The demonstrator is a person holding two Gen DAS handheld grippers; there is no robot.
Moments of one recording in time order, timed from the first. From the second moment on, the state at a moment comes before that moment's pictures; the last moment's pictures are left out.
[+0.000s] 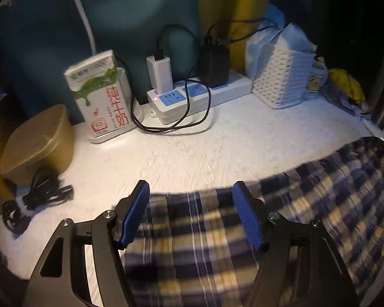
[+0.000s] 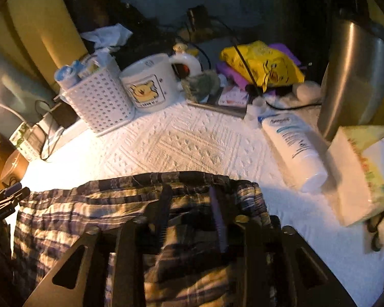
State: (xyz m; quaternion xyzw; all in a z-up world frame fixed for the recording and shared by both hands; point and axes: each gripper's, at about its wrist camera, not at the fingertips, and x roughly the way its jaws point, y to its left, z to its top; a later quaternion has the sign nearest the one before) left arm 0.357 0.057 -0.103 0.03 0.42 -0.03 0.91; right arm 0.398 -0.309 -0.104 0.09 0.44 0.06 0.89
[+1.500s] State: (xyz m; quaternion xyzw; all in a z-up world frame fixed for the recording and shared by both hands) left arm 0.180 0.060 -0.103 -0.05 0.41 0.05 0.91; right arm 0.248 -0.345 -0.118 0.14 0.45 0.09 0.88
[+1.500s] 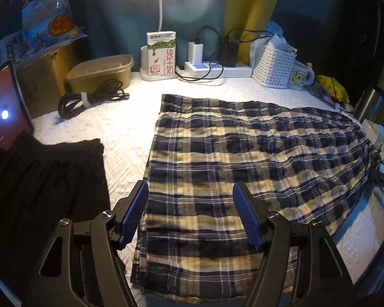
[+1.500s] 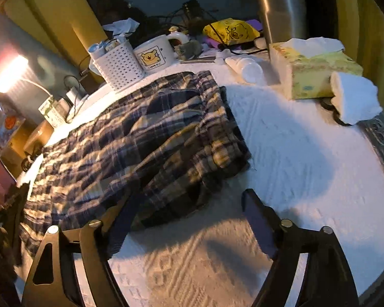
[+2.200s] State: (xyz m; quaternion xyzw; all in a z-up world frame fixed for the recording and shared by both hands) left arm 0.198 0.049 -0.103 -0.04 0.42 0.07 0.90; right arm 0.309 -0.372 -0.138 0.30 0.42 0.12 0.85
